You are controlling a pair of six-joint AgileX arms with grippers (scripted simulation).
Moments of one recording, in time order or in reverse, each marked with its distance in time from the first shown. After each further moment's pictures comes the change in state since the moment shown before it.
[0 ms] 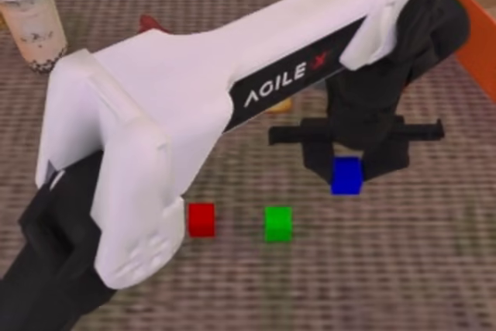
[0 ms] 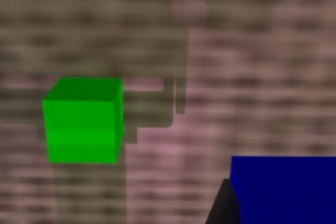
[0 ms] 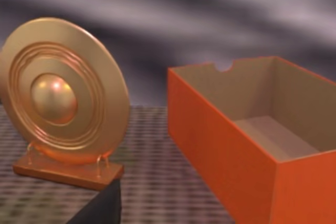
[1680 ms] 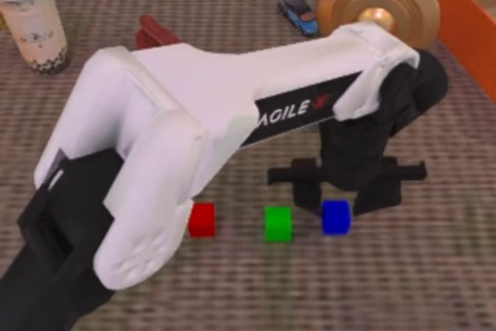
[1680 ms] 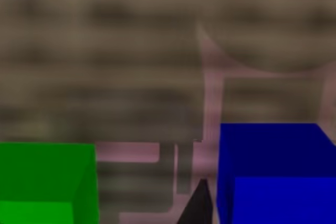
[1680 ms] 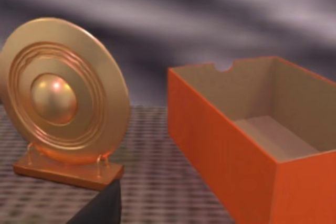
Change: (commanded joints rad) left arm 0.002 -0.007 -0.290 0.283 0.000 0.001; right arm 0.000 0.000 0.000 0.000 0.000 0.000
